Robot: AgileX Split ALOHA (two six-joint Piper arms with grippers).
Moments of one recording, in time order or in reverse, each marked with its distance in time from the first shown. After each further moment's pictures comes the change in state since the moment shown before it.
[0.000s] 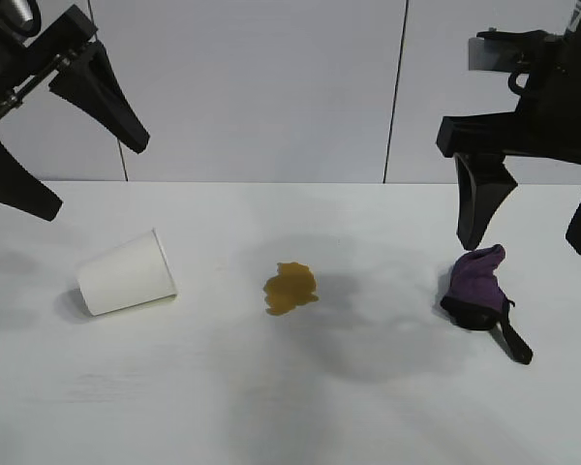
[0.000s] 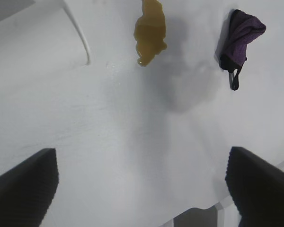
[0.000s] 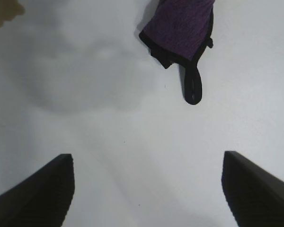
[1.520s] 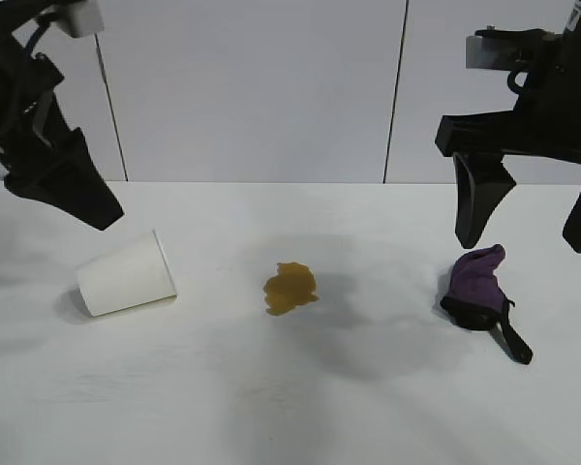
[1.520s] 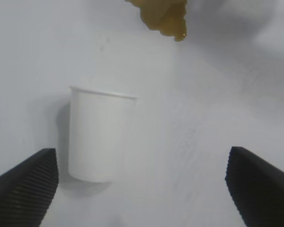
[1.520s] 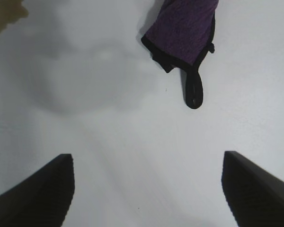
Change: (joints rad) left arm -0.151 0.020 -0.001 0.317 -0.270 0.868; right arm 0.000 0.000 0.000 0.000 -0.012 -0.015
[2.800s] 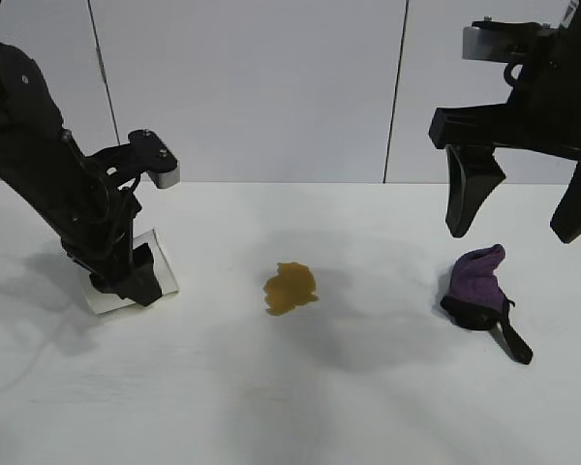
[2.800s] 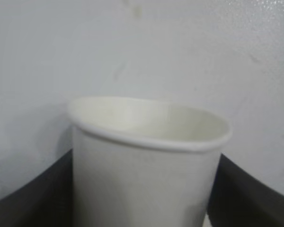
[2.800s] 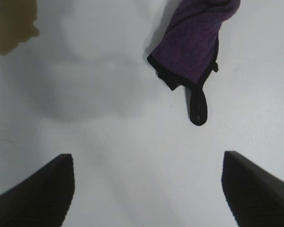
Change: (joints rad) left arm -0.038 0.360 -0.047 0.047 -0.298 -0.048; right arm 0.000 0.000 0.000 0.000 -0.052 0.000
